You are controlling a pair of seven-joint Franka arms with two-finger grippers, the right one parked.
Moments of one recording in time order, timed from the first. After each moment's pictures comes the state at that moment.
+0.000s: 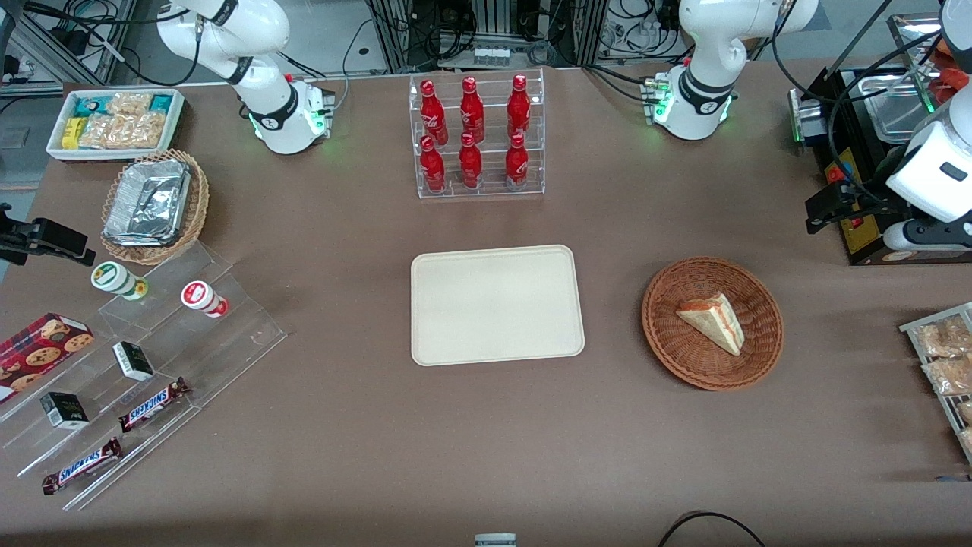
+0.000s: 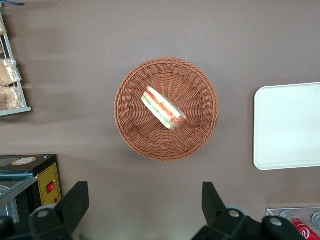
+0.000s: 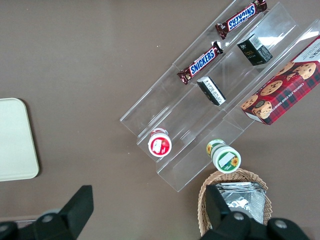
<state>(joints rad) -0.04 0.03 -0.04 -1.53 0.02 1.53 -0.05</state>
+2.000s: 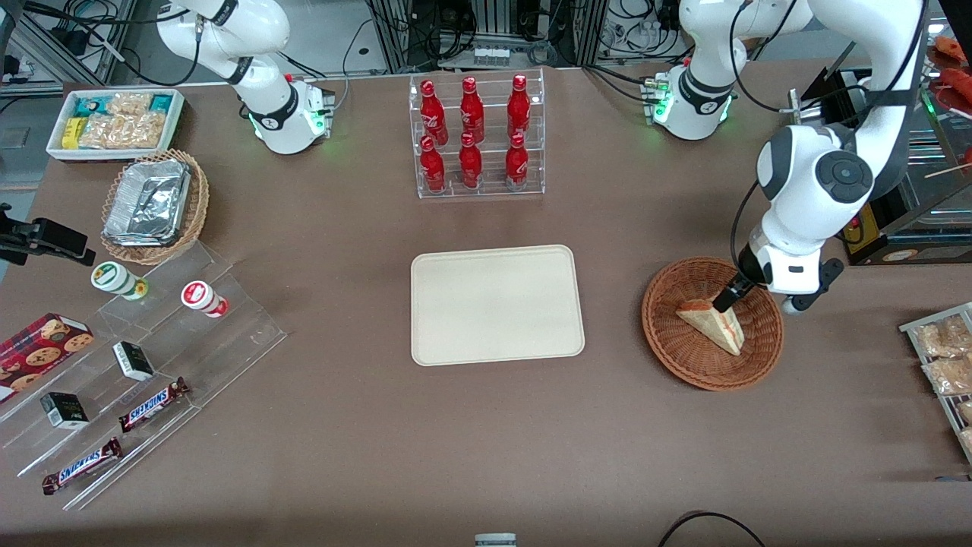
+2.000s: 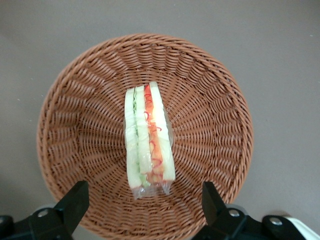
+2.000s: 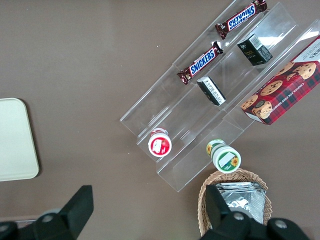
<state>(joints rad) -0.04 0.10 -0.08 -2.28 0.03 2.48 -0.89</state>
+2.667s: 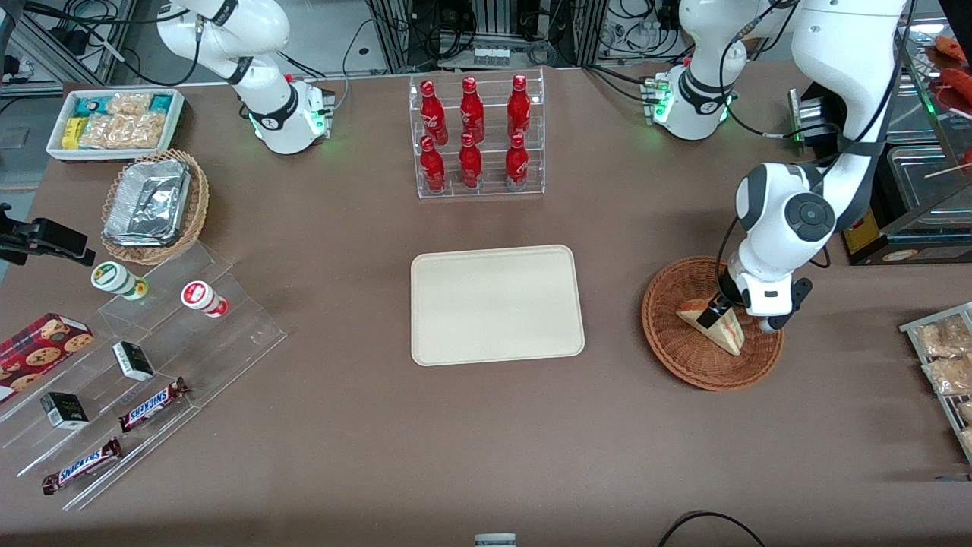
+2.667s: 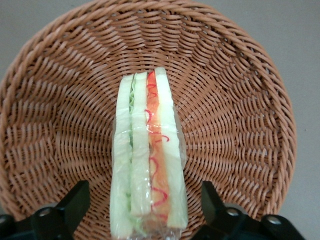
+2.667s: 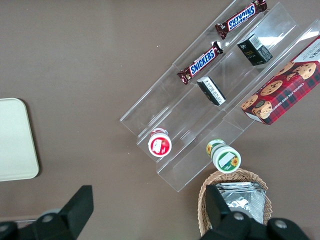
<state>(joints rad) -0.04 0.25 -0.08 -2.28 0.03 2.60 -0.94</state>
